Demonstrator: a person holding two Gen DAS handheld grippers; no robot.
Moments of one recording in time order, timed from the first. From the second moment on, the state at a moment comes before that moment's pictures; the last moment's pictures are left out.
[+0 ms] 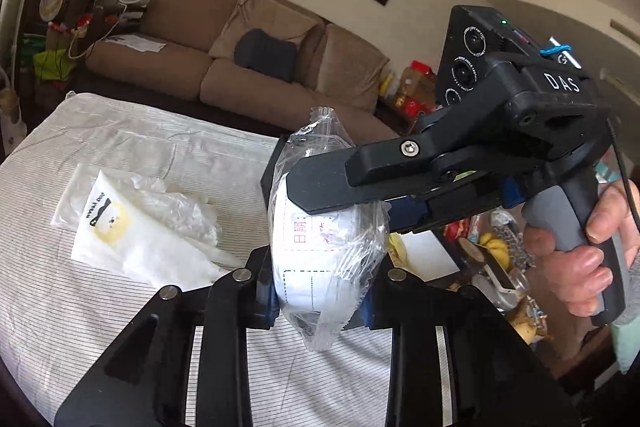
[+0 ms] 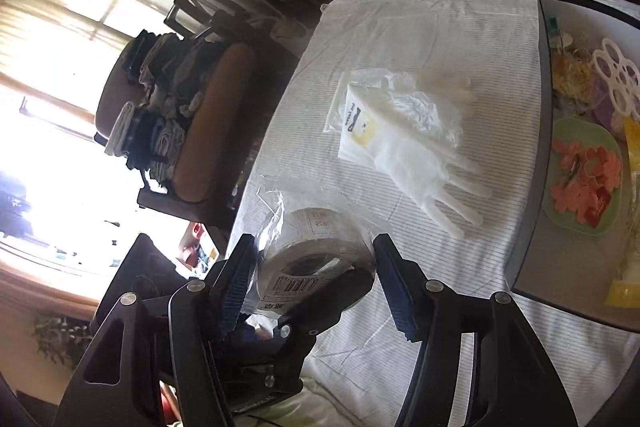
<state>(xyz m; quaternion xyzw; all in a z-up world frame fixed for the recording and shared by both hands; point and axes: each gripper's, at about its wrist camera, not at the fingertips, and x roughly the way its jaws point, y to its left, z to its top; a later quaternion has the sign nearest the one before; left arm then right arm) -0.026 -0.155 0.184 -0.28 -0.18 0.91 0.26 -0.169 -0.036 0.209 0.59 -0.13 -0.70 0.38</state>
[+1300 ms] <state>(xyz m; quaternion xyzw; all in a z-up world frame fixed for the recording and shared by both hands) -0.145 0.000 0.163 -0.41 0.04 0.85 0.34 -0.261 0.168 0.098 0.64 -0.07 -0.72 0.25</state>
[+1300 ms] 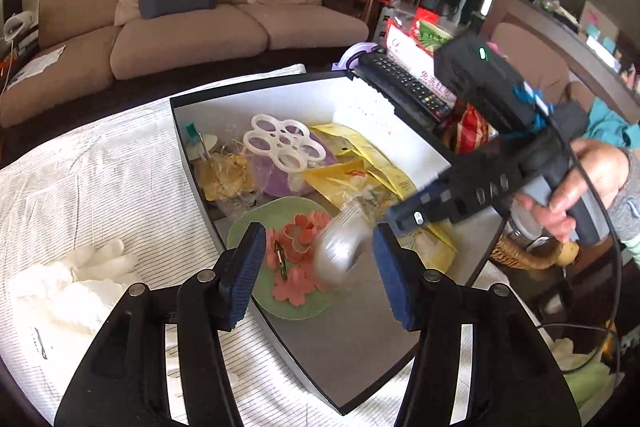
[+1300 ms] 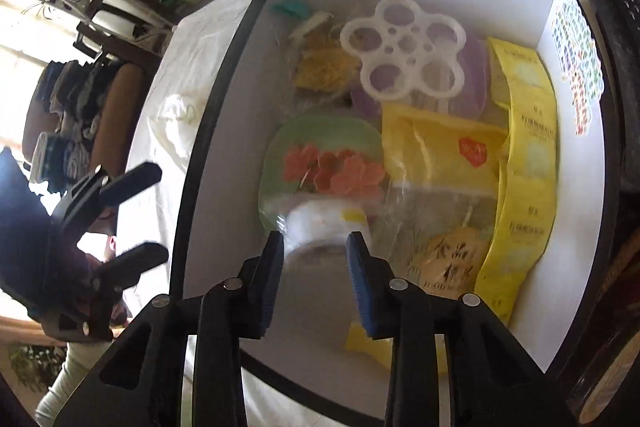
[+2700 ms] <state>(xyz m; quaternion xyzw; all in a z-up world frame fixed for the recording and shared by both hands) -0.179 -0.065 0.153 -0.42 -0.11 0.84 0.33 -0.210 0.089 0.120 0.52 0.25 -0.66 0.49</state>
